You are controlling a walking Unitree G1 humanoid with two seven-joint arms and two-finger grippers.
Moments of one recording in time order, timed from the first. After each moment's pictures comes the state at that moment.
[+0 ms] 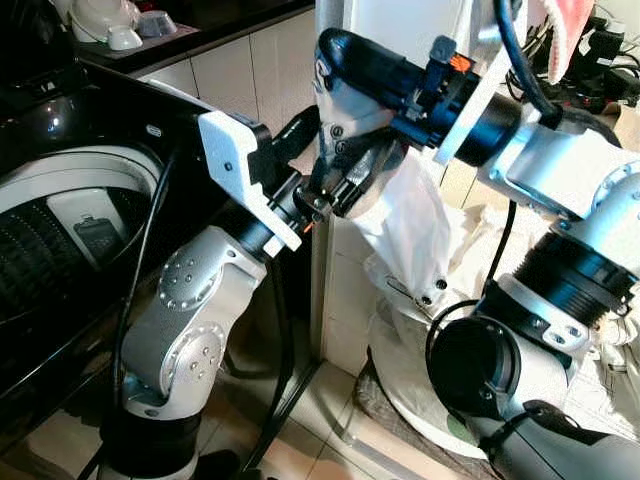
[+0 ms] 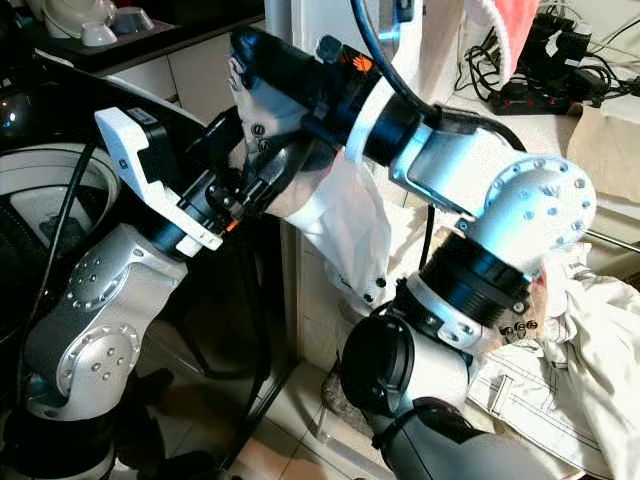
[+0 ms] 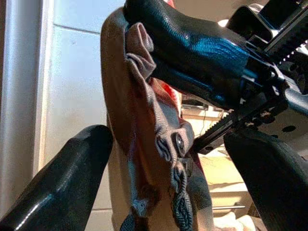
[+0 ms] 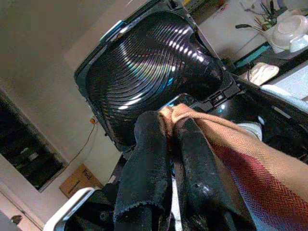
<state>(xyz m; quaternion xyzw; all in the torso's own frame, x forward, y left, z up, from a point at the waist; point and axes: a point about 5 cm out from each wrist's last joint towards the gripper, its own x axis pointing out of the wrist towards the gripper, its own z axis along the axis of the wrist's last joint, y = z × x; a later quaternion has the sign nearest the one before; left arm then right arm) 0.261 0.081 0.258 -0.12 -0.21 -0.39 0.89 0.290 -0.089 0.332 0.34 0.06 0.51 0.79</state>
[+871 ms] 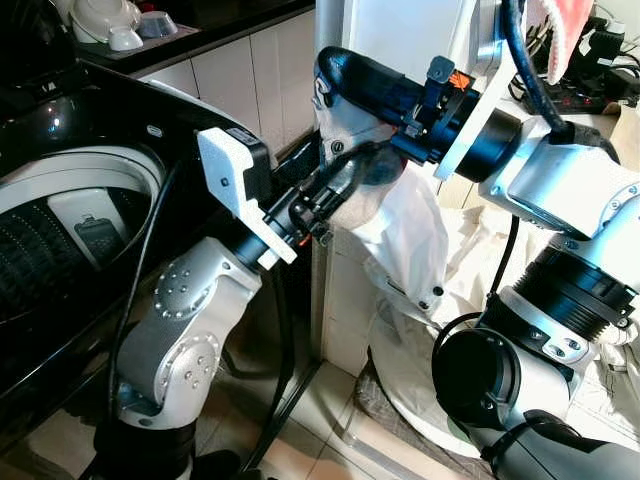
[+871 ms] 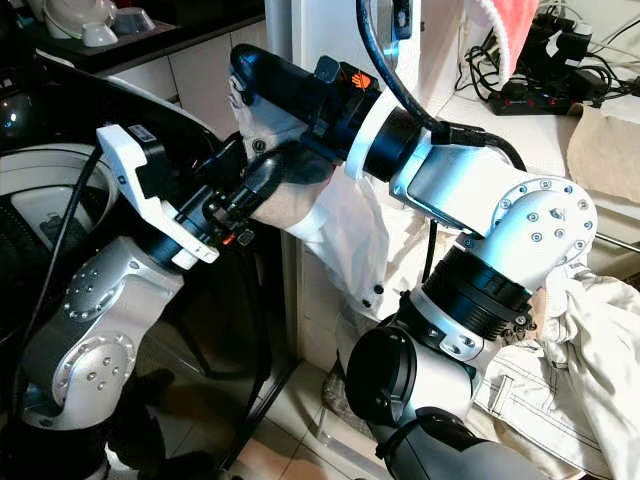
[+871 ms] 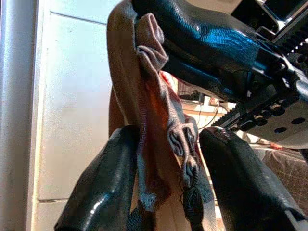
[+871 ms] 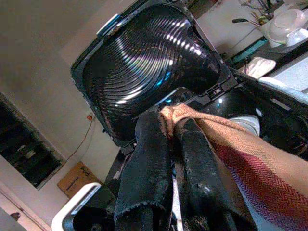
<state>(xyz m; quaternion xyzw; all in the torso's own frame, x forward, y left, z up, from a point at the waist) 0.259 0.088 0.249 -0.12 -0.19 -0.40 0.89 0.283 -0.089 0.327 0.34 0.07 0.50 0.79</state>
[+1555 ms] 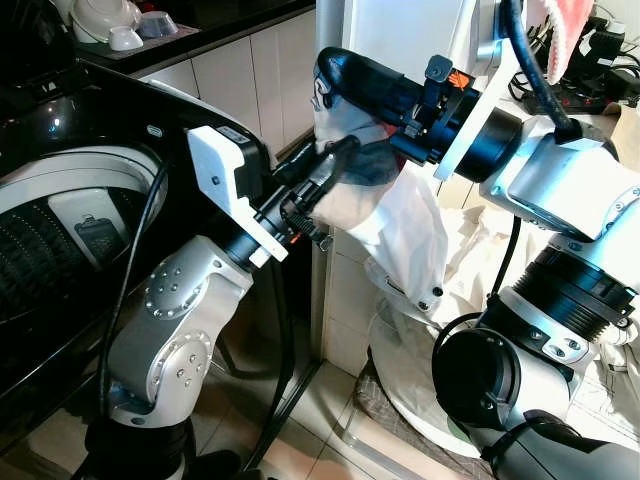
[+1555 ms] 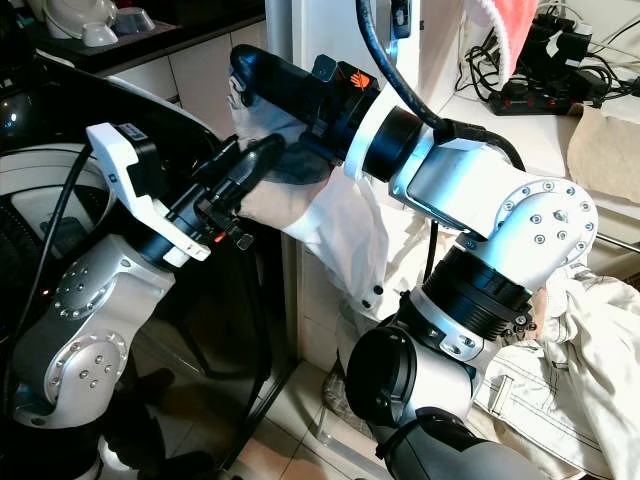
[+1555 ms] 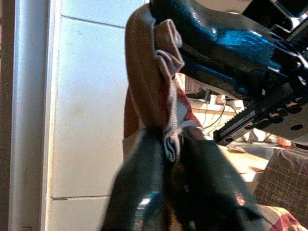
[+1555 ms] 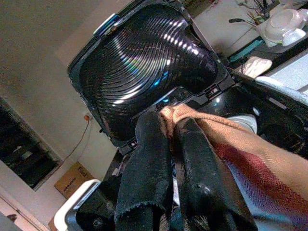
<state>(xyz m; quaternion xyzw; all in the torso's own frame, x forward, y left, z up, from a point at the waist) 0.261 0.095 0.250 -0.11 -0.20 -0.39 0.90 0.281 -0.088 0.329 0.34 0.07 0.50 0.80</state>
